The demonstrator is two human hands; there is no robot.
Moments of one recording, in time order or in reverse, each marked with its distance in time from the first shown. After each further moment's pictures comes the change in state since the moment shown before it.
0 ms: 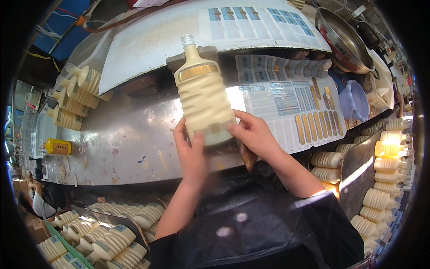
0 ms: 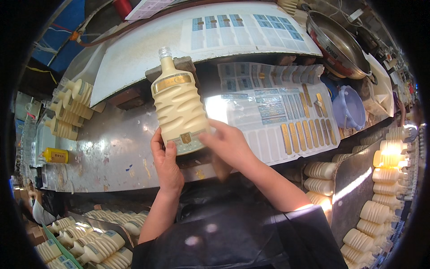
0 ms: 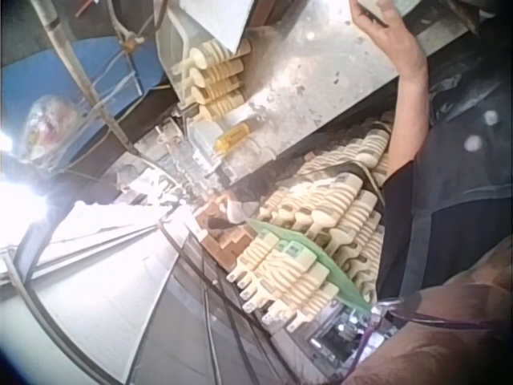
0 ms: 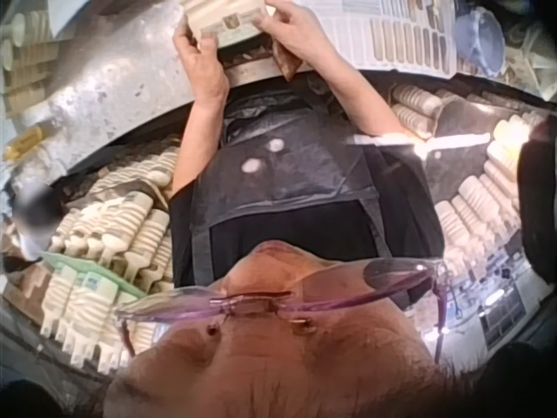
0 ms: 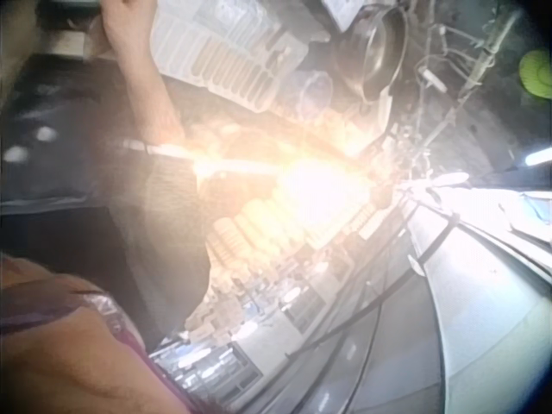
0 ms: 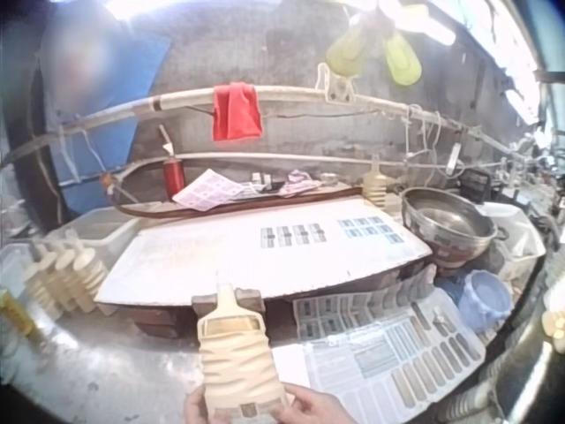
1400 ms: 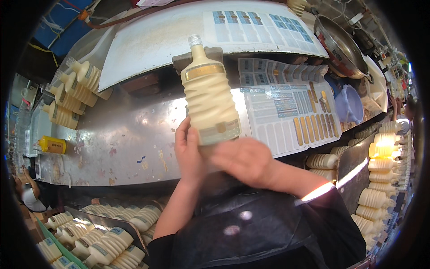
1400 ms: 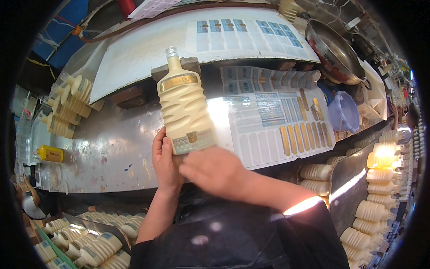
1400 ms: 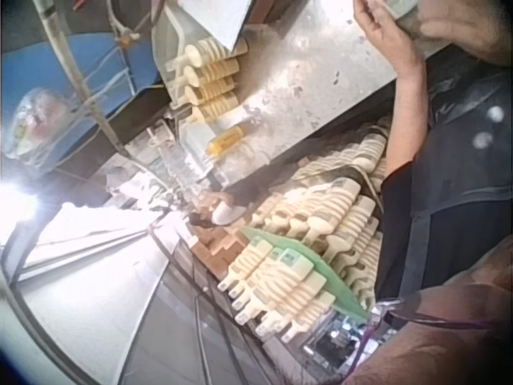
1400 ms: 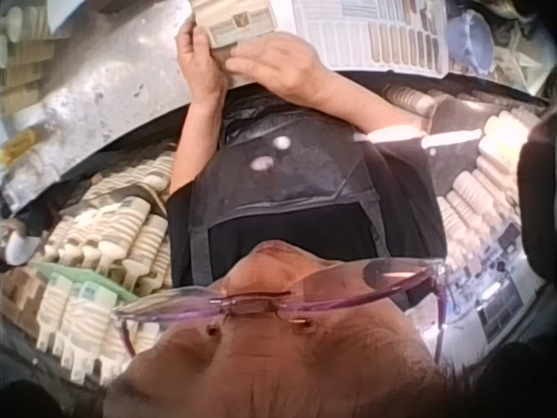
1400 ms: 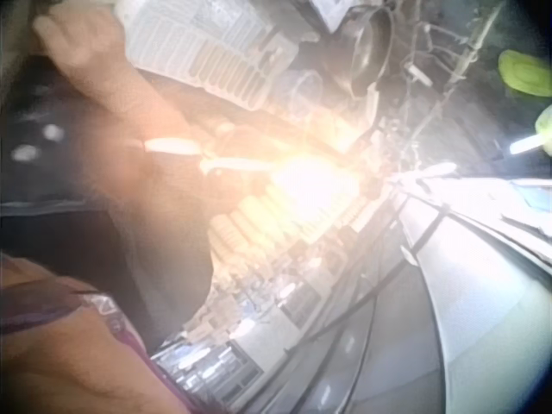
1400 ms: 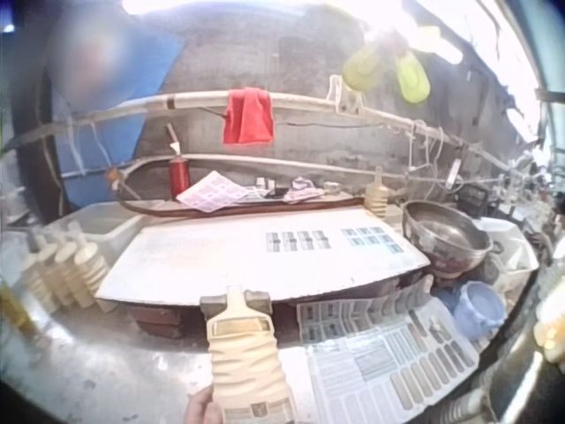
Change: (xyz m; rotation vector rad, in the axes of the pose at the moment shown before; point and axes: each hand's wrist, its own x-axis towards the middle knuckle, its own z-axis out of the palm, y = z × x) left_hand 0.007 -0.004 -0.012 -0.188 0.006 -0.086; right_hand -0.032 -0.026 0.028 -0.745 0.148 -1.270
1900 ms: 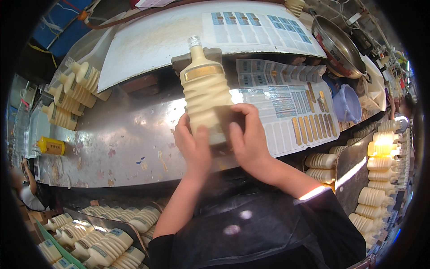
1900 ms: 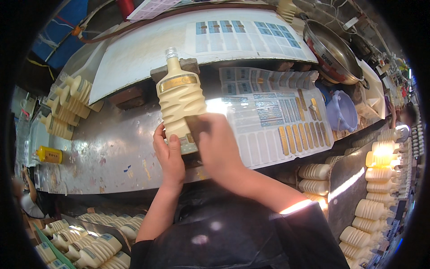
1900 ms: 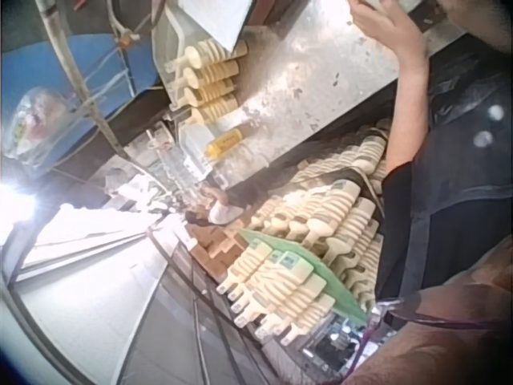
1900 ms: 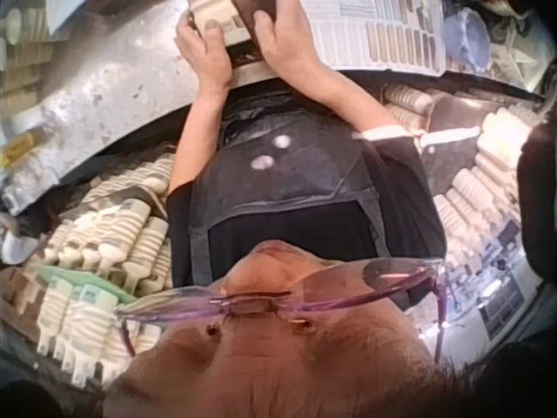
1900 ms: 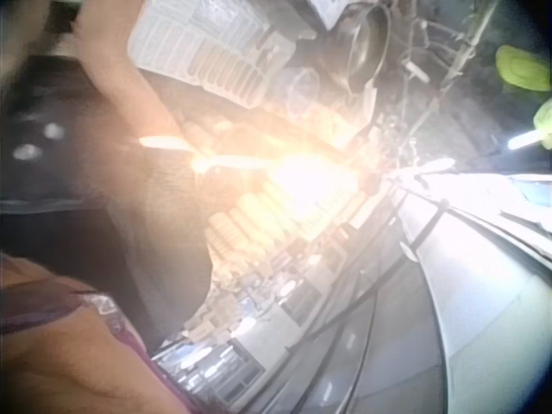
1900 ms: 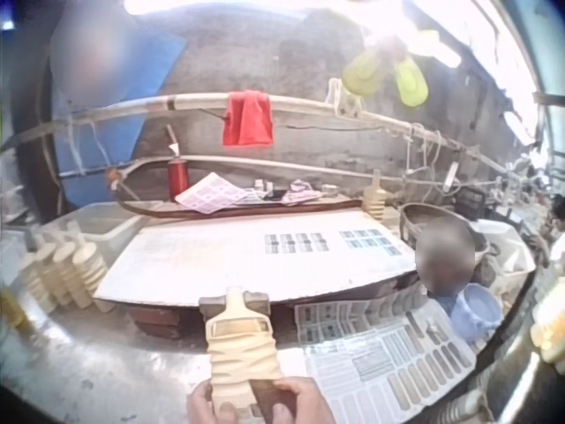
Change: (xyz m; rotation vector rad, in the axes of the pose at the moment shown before) left_hand 0.008 -0.008 0.002 0.720 0.047 0.300; right_hand 0.002 0.010 0.021 0.163 0.095 0.762
